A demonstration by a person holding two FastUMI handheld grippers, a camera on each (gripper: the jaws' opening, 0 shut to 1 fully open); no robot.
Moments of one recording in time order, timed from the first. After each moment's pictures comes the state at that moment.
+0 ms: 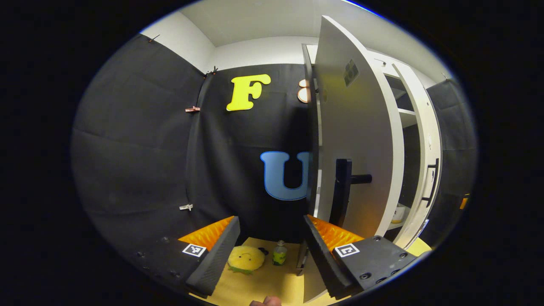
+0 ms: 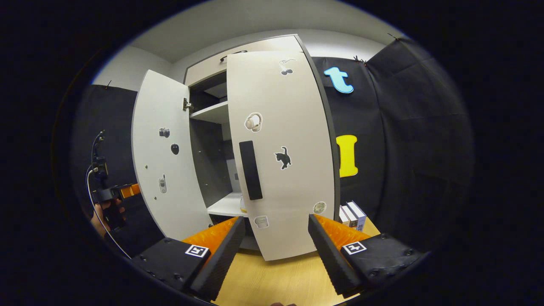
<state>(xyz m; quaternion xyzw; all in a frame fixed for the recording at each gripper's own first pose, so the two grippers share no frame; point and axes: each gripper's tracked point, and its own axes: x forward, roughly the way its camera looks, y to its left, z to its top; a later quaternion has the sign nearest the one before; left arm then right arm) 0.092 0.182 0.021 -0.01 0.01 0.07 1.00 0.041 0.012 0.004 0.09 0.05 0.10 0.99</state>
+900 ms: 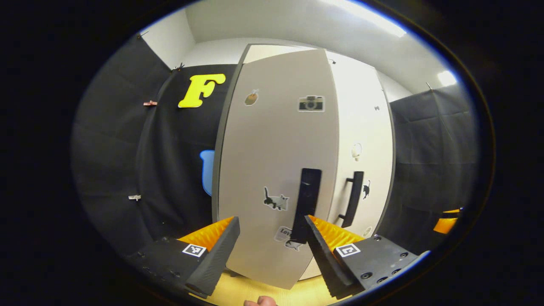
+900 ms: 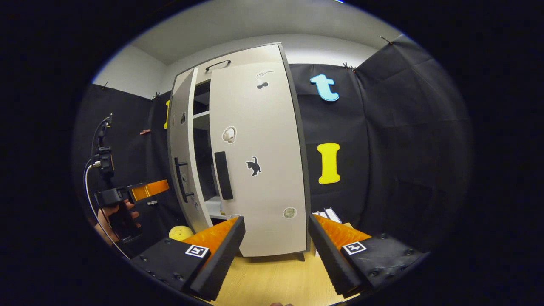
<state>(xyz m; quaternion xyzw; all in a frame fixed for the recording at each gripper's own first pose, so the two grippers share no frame) 0.100 -0.020 0.034 -0.03 0.00 -0.06 1.00 0.035 -0.054 0.012 0.08 0.03 0.07 0.99</state>
